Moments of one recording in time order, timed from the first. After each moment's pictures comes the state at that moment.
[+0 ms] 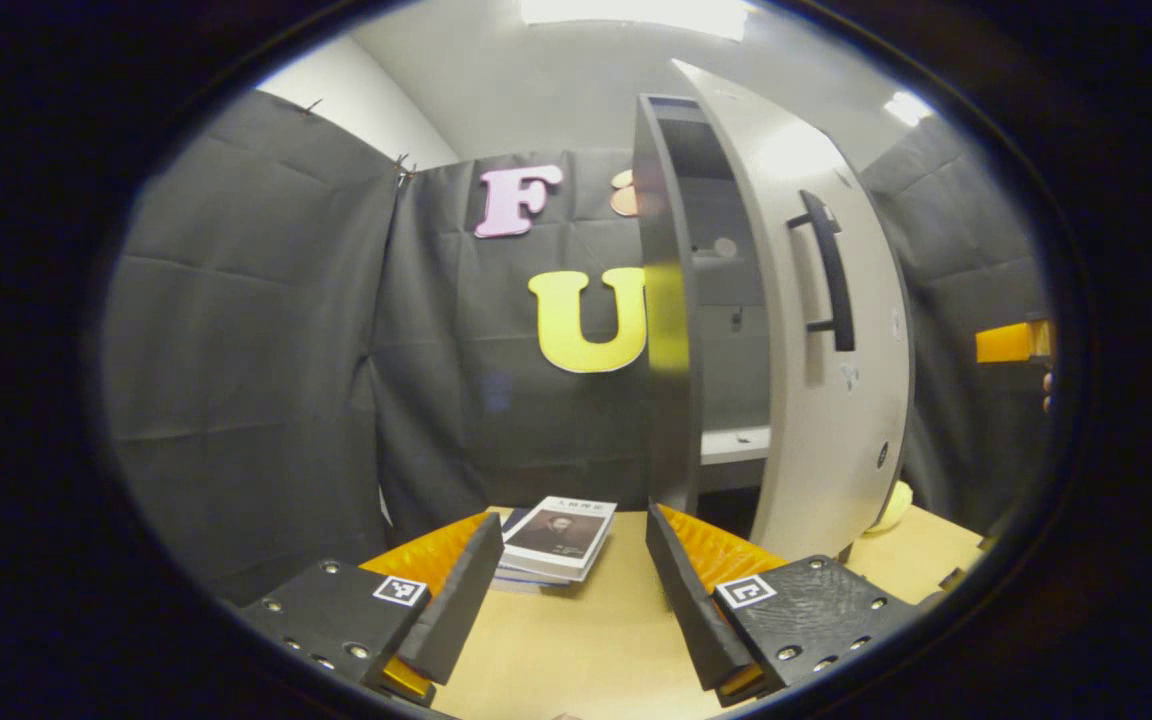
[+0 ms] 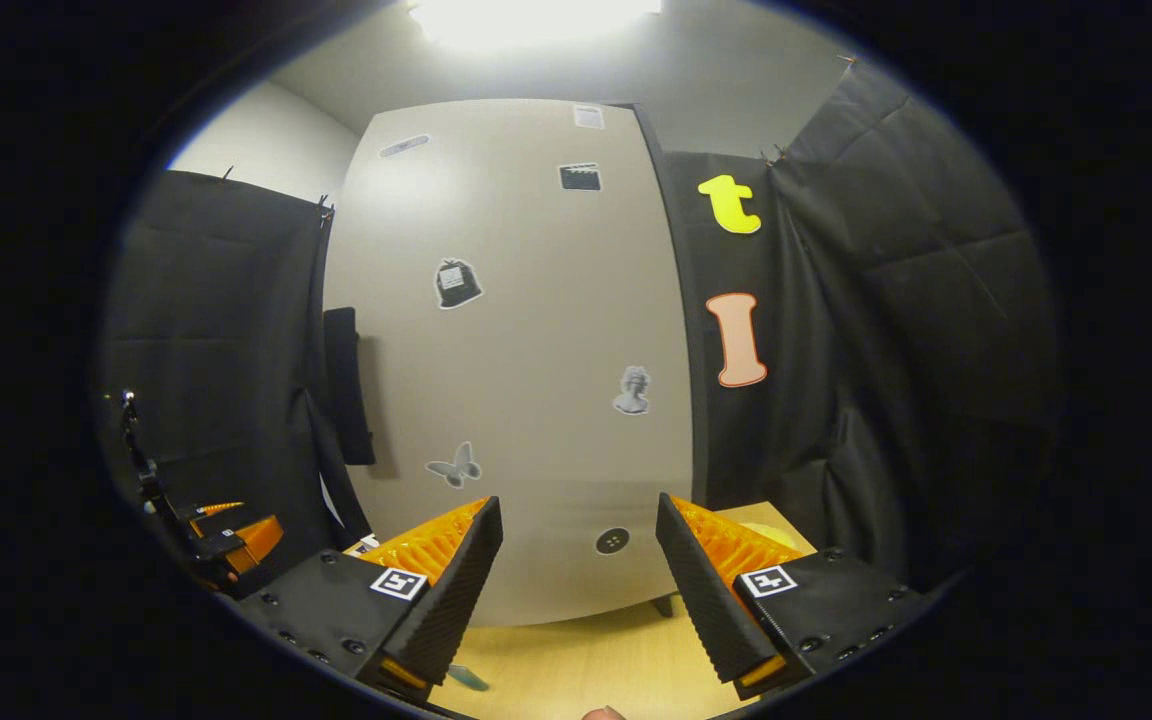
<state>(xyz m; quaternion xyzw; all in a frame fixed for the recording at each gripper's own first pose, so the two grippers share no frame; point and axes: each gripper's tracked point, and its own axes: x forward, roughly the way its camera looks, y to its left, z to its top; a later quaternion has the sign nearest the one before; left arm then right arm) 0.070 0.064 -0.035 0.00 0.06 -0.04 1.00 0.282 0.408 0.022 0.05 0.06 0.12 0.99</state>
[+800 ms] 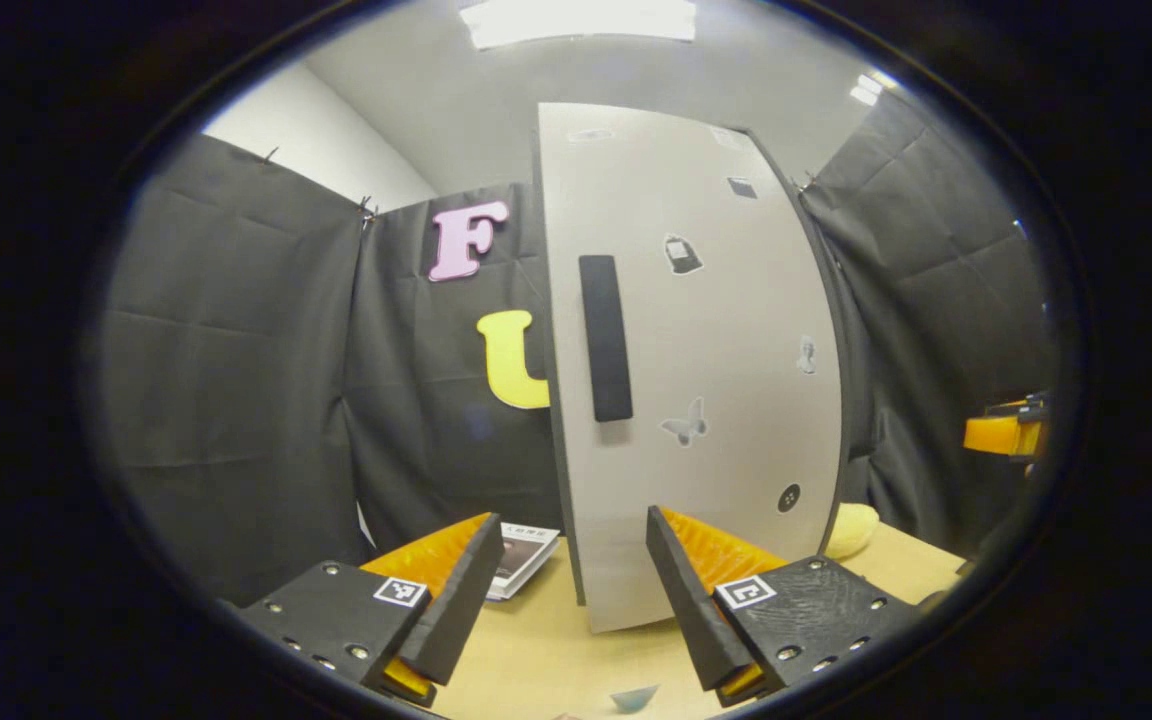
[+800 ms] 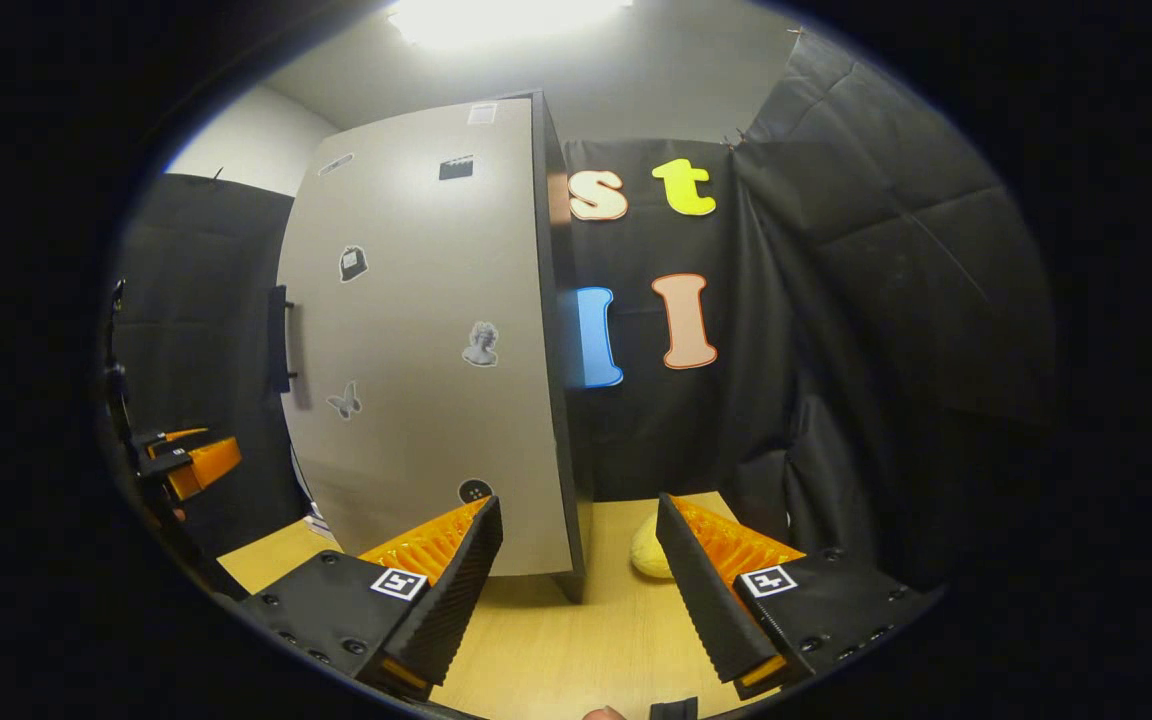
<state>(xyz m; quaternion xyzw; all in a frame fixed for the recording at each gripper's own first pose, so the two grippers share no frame) 0.030 -0.085 0.011 0.03 0.03 -0.04 1.00 0.287 0.265 -0.038 0.04 0.08 0.11 0.99</state>
